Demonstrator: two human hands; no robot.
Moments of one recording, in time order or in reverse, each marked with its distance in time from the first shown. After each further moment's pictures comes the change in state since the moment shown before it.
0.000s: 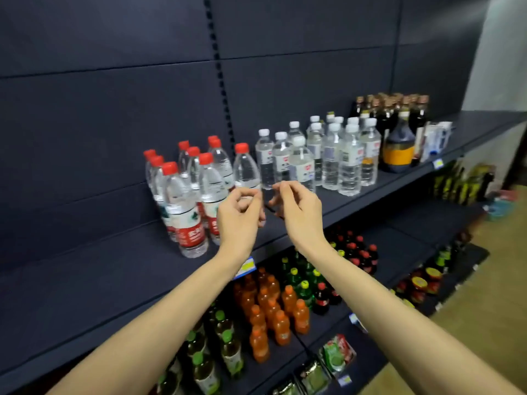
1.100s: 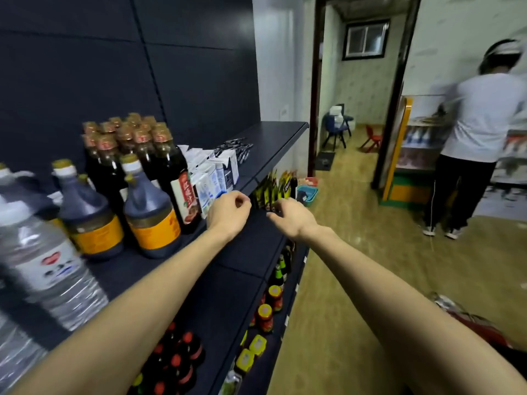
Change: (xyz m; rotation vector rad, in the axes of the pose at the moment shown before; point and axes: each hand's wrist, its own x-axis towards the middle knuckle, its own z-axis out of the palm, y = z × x) left_hand 0.170 -0.135 0.692 0.445 -0.721 0.100; right_hand 0.326 0.265 -0.569 -1.168 -0.033 0.459
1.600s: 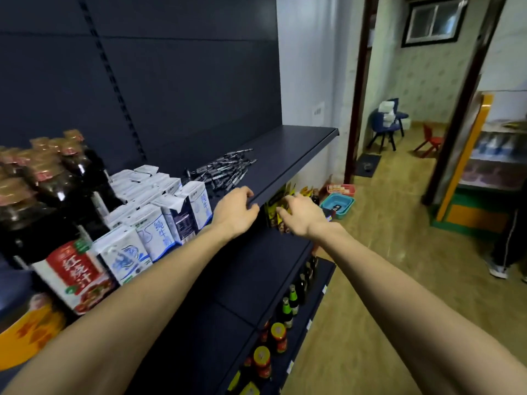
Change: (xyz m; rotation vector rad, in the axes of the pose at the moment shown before) left_hand 0.234 0.039 0.131 0.330 0.004 -0.031; right_hand 0.255 0.144 -0.027 -0.052 -0.075 -0.187
